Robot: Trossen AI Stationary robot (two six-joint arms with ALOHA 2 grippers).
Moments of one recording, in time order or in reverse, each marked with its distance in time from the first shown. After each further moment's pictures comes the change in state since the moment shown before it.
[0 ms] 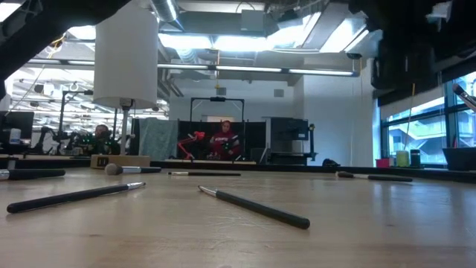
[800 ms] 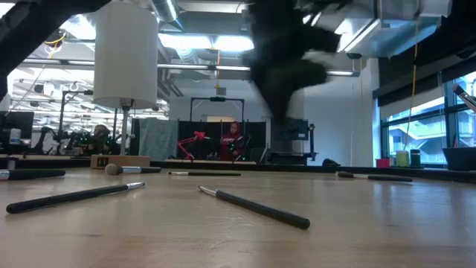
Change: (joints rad) left arm 0.062 -0.147 -0.009 -1.459 0.384 -1.785; right arm 0.000 0.026 0.000 0.076 -0.012 -0.003
